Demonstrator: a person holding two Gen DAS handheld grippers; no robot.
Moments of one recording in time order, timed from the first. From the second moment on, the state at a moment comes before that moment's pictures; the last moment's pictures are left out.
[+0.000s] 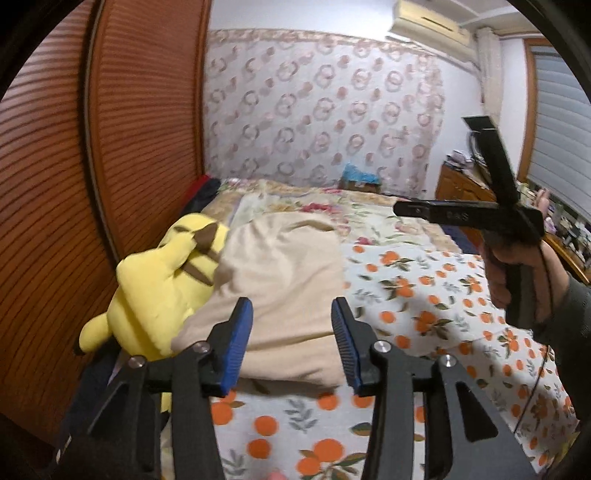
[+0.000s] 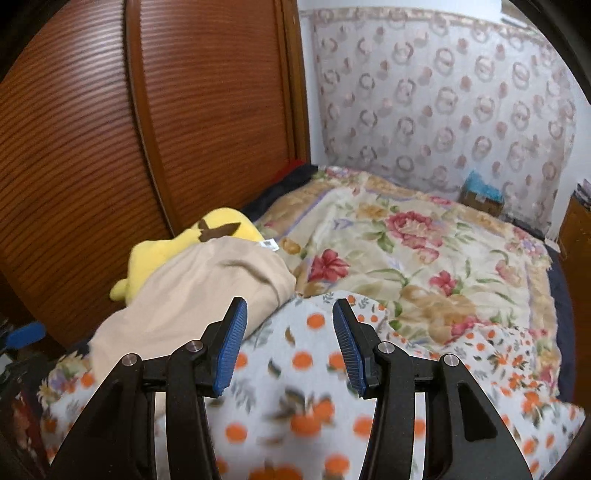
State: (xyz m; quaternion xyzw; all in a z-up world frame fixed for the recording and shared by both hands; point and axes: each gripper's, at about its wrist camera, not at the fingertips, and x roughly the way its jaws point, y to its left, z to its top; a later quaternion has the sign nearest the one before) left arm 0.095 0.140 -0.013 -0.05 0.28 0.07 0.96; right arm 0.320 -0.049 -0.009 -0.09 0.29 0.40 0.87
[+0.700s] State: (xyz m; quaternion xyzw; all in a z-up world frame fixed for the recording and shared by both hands) left arm 0.095 0.002 0.014 0.00 0.26 -0.02 0.97; right arm 0.158 -0.252 0.020 -0.04 0.25 0.26 0.93
